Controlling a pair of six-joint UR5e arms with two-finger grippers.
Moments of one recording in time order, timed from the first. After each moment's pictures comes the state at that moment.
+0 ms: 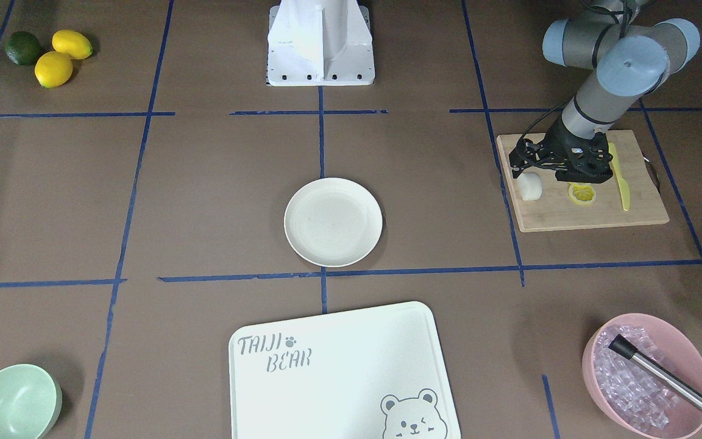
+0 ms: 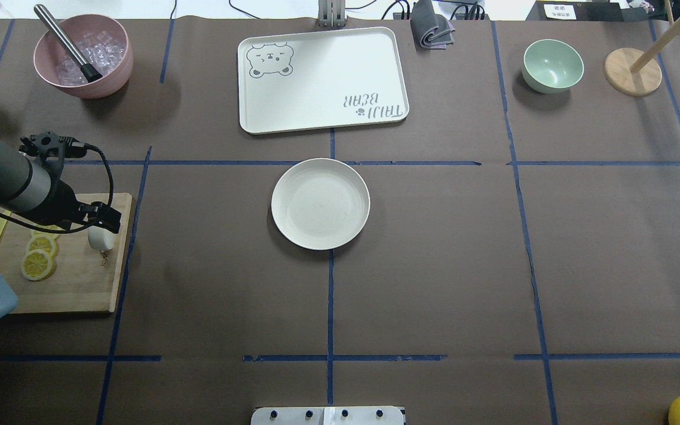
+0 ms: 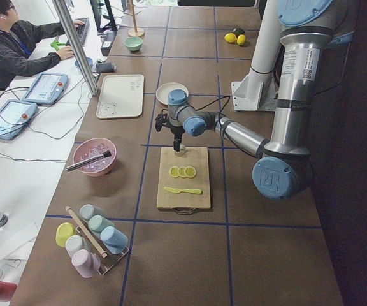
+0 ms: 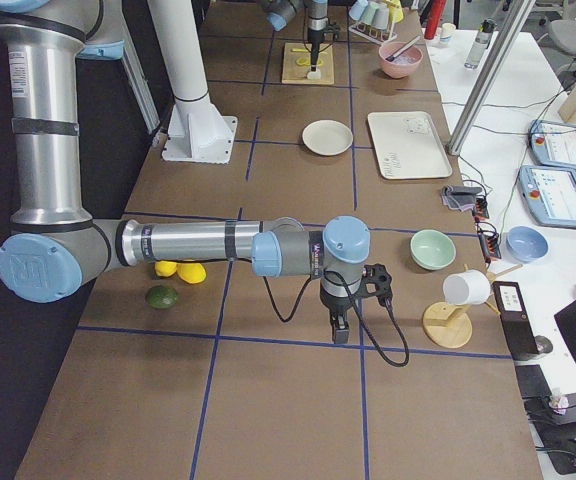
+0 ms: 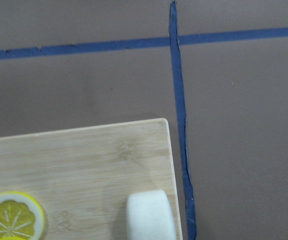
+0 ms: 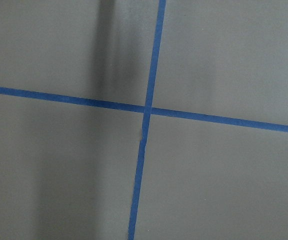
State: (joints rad) left arm -0.79 -1.65 -1.83 -1.88 -2.10 -0.90; right arm 1.54 -1.59 1.66 -1.56 2.28 -0.04
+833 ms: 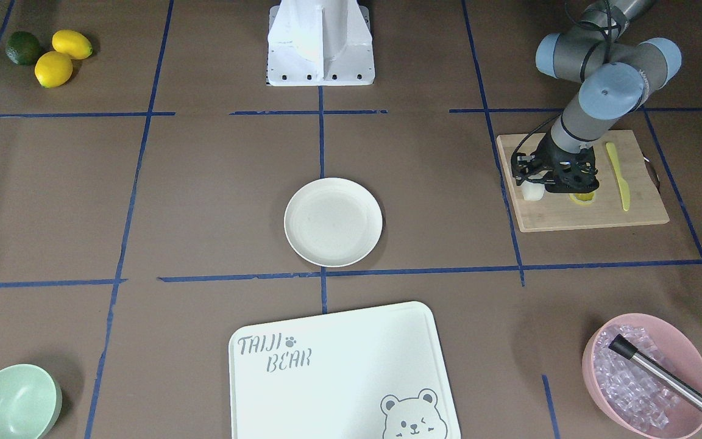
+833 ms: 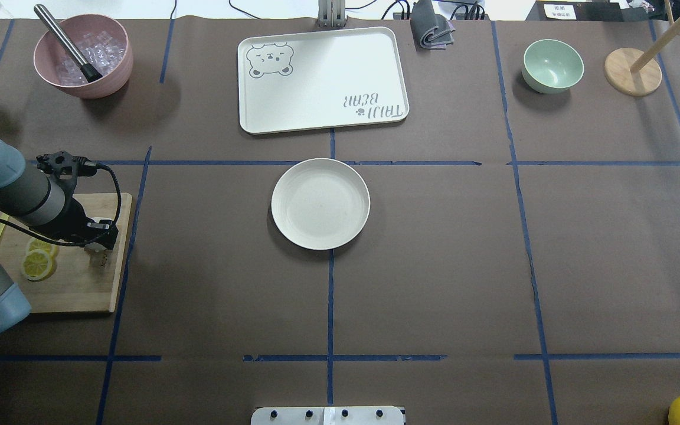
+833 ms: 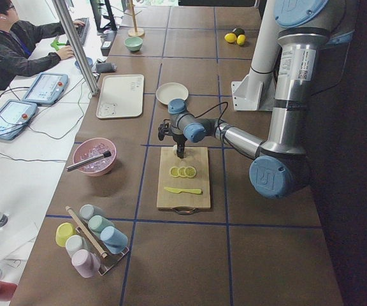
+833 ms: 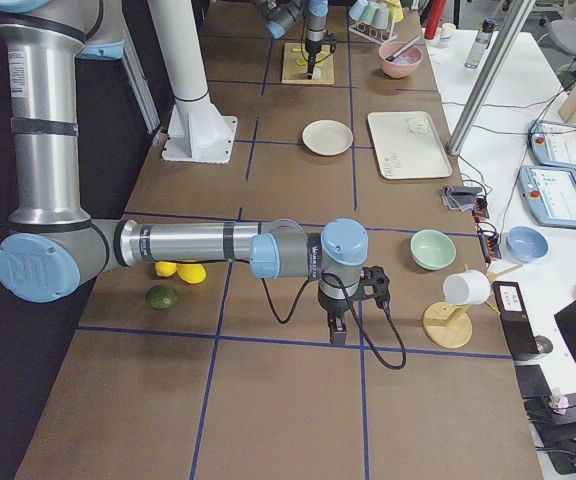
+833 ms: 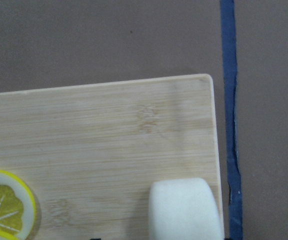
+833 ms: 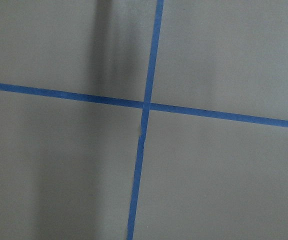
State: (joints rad) left arm -0.75 -1.66 -1.76 -1.87 -2.09 -0.91; right arm 1.54 -1.59 1.66 -1.56 2.28 -0.05
